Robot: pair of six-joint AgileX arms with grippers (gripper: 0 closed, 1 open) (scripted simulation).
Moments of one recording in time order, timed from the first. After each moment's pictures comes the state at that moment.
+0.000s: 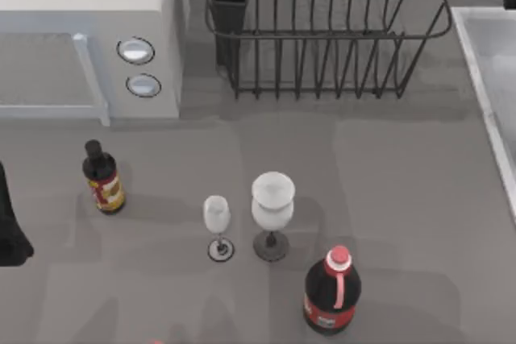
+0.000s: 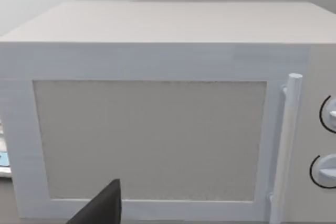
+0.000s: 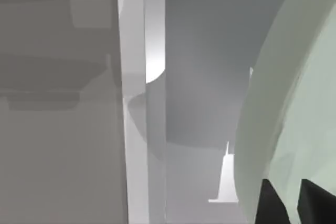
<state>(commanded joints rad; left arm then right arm) 0.00 0.00 0.00 0.00 0.00 0.00 -0.08 2.71 2.90 -1.76 0.01 -0.06</state>
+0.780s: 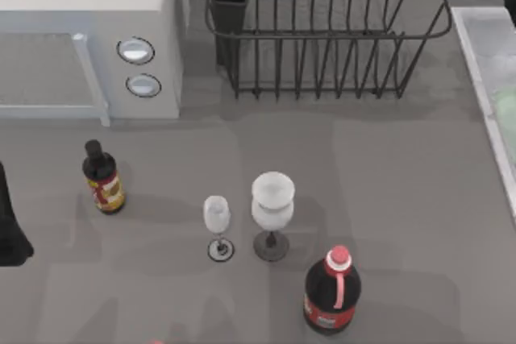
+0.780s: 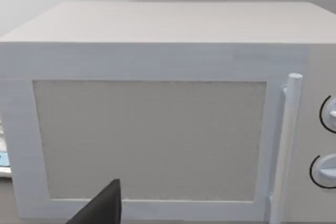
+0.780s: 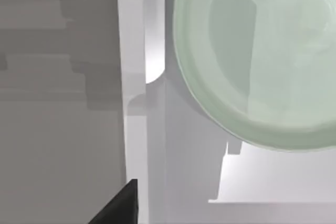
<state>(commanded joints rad) 0.00 0.00 0.00 0.00 0.00 0.00 -0.08 2.71 2.90 -1.76 0.01 -0.06</state>
